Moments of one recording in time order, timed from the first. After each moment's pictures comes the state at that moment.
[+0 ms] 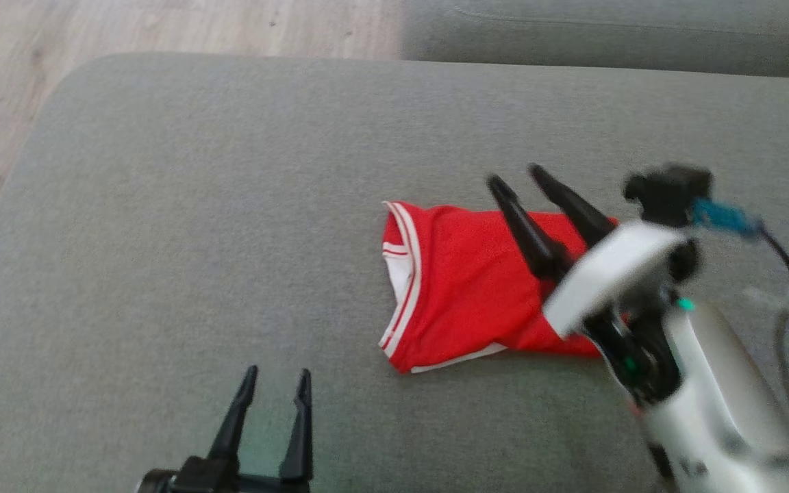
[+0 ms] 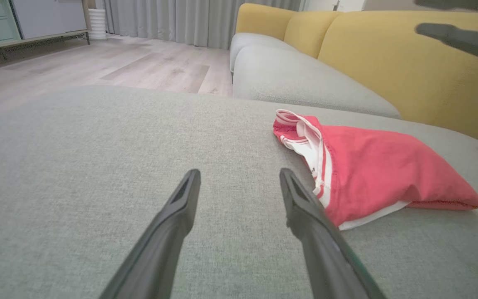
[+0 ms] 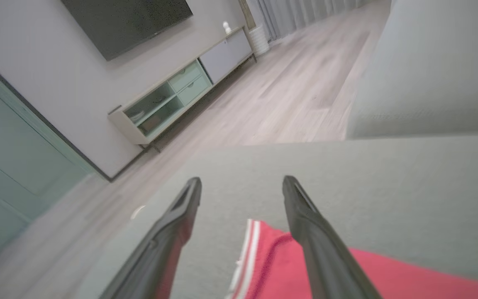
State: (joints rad) left arm 0.13 0.06 -0.33 0.15 -0.21 0.04 -0.25; right arm -0.35 -0.08 0.30 0.12 0.60 0.13 0.32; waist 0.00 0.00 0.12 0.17
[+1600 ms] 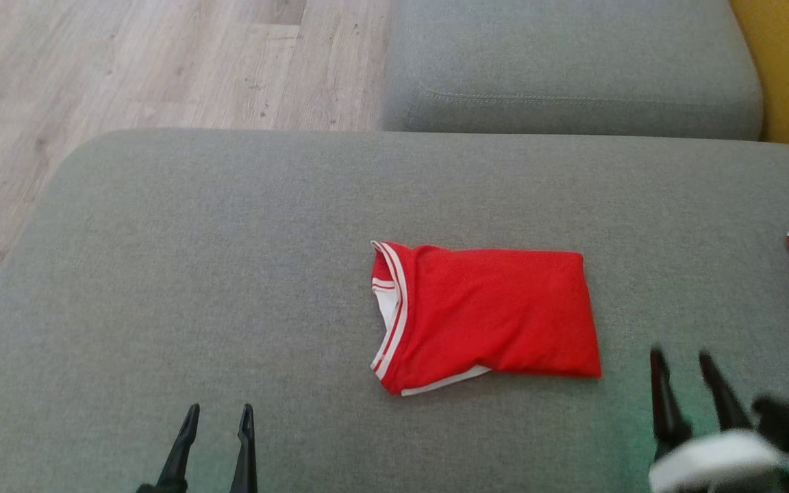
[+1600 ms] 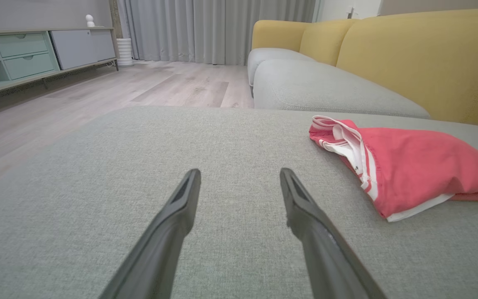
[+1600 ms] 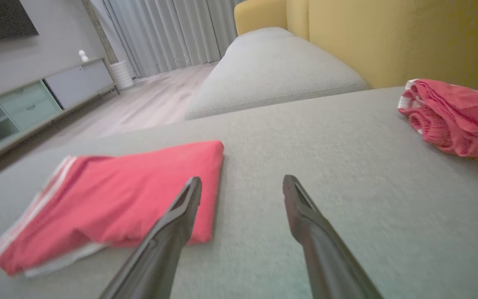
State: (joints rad) left arm 0.19 0.06 -0.14 0.23 -0.12 -0.03 -0.25; right arm 0.16 -0.04 -0.05 0.27 0.21 0.13 -0.20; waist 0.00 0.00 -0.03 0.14
